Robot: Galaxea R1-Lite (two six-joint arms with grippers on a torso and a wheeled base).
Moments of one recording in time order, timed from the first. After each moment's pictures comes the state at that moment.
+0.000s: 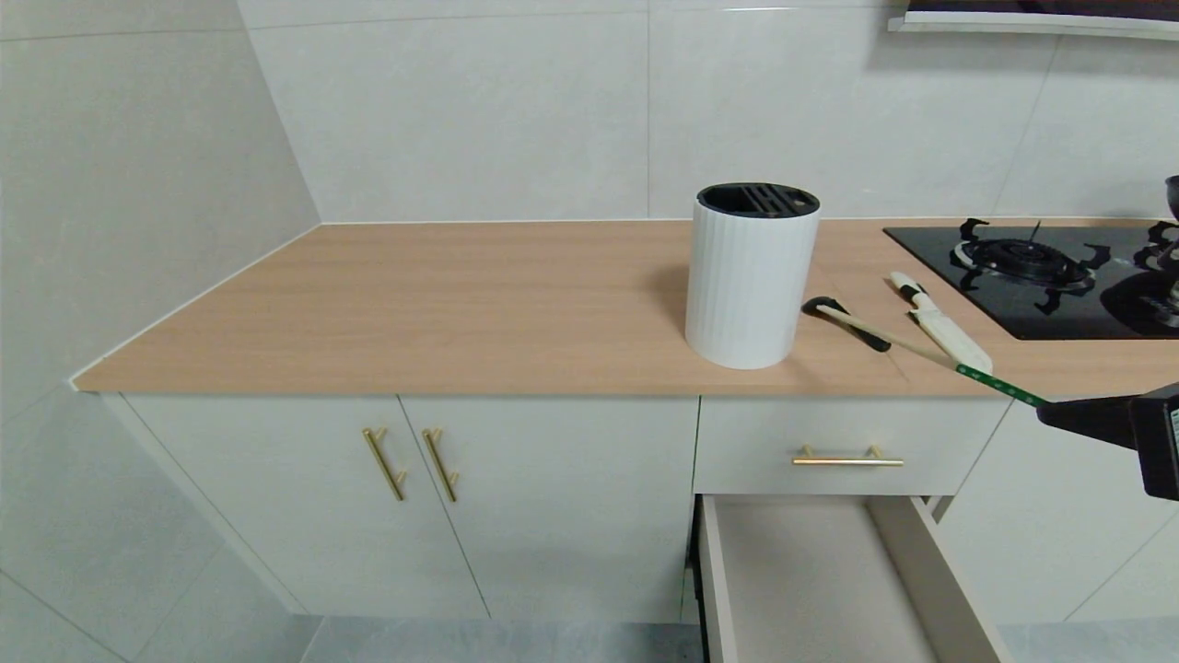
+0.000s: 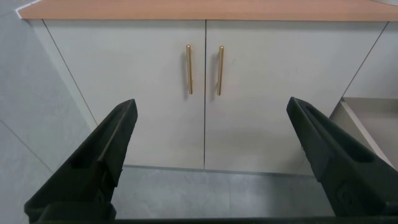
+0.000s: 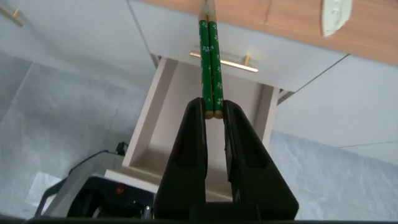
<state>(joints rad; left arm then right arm) 0.00 0.00 0.00 0.00 0.04 -0.01 0.34 1.18 -0.97 0.33 -0.09 -0.02</state>
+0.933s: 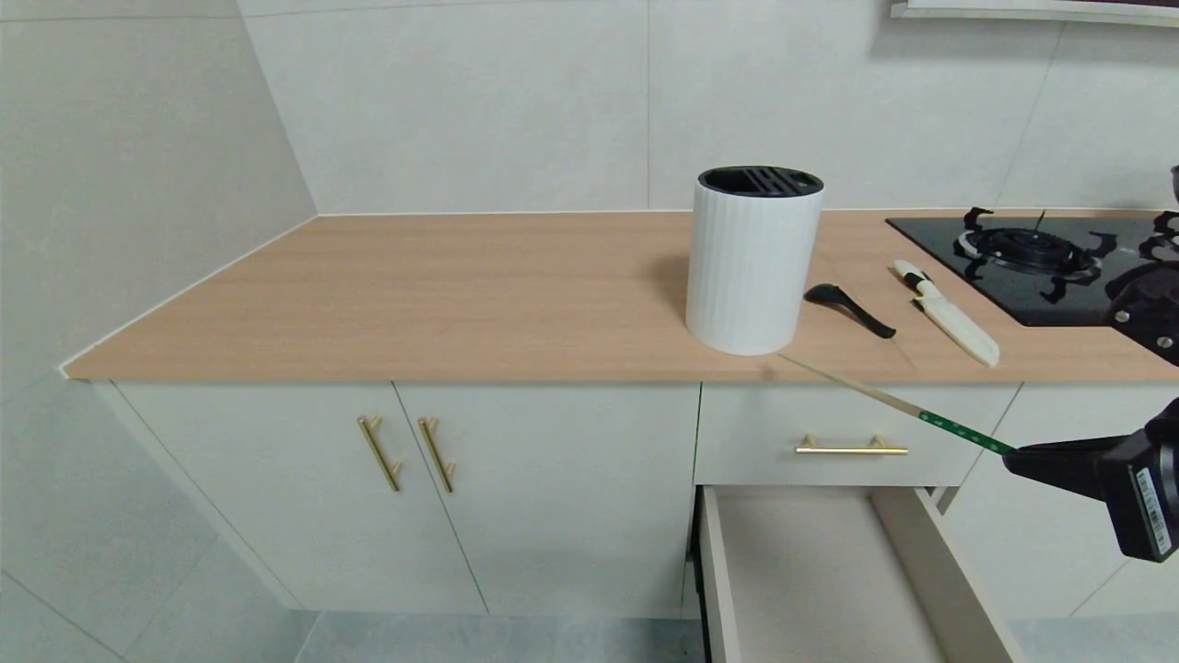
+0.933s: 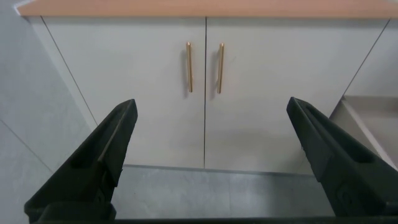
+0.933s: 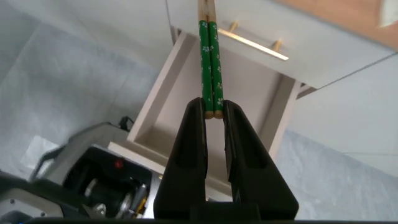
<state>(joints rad) 0.00 0.00 0.00 0.00 0.04 -0.01 0.43 1.19 -0.91 0.33 -0.09 -0.05</state>
